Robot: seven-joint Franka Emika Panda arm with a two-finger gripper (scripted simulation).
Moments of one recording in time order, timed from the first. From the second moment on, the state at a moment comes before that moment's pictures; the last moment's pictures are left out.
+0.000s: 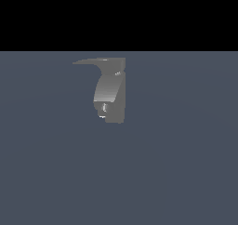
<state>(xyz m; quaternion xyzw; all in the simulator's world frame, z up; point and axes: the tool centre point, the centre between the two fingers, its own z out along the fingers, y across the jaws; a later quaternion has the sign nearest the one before) -0.255 -0.019 0.479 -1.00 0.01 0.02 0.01</state>
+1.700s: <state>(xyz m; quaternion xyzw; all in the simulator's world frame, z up) -0.201 0.083 0.424 -0.98 0.22 0.02 0.01</state>
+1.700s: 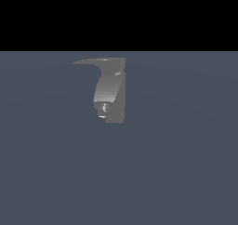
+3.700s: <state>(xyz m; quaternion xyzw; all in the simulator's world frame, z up) -0.009 0.176 0.321 -0.82 0.57 0.01 0.01</state>
